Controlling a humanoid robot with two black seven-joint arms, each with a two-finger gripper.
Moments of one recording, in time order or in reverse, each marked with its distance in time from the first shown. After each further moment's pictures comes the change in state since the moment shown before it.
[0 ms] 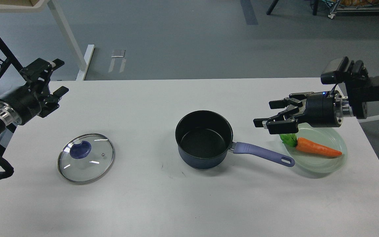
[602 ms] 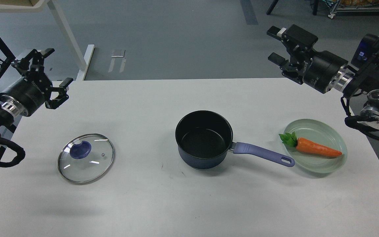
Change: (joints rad) left arm 0.018 -0.165 -0.066 0.242 -0.346 -0.251 0.043; right arm -0.214 0.182 0.182 -0.231 1.275 -0.107 0.000
